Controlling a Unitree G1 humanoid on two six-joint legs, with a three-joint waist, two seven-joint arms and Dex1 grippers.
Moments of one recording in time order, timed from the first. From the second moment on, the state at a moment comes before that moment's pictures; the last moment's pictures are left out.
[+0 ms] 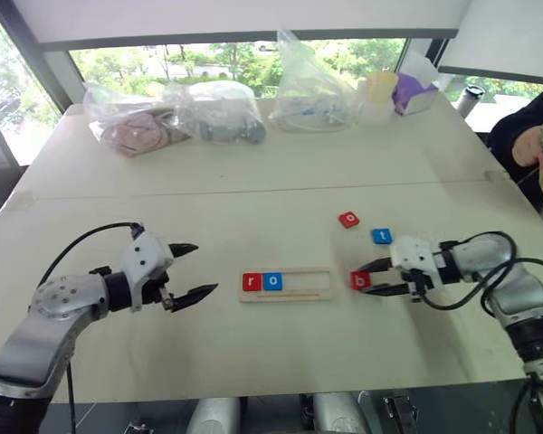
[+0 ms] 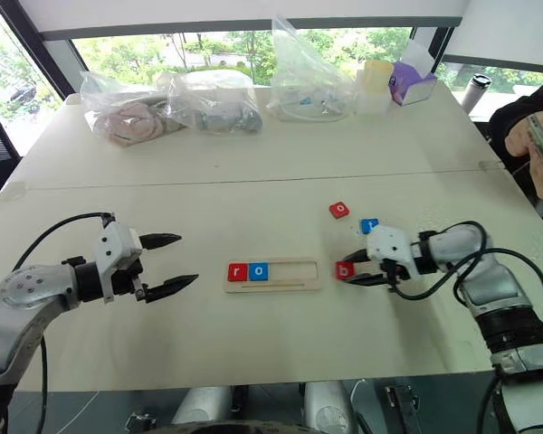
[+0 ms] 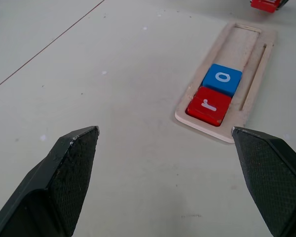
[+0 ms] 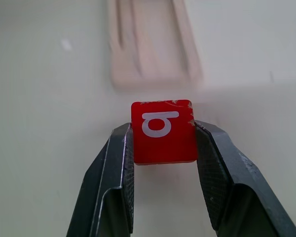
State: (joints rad) left arm 0.02 0.77 0.12 -0.42 -0.40 0.40 -0.91; right arm -0.36 -0.85 0.16 0.05 0.22 0.05 1.38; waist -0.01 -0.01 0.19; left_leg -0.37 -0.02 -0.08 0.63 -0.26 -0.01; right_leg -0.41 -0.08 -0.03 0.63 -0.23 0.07
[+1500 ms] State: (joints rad) left arm 0.04 0.75 0.07 -0.49 -0.42 0.39 -0.90; right arm -0.51 -0.64 0.39 -0.03 0.06 0.26 1.23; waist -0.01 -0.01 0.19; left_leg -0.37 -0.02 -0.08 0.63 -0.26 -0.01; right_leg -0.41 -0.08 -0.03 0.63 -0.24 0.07
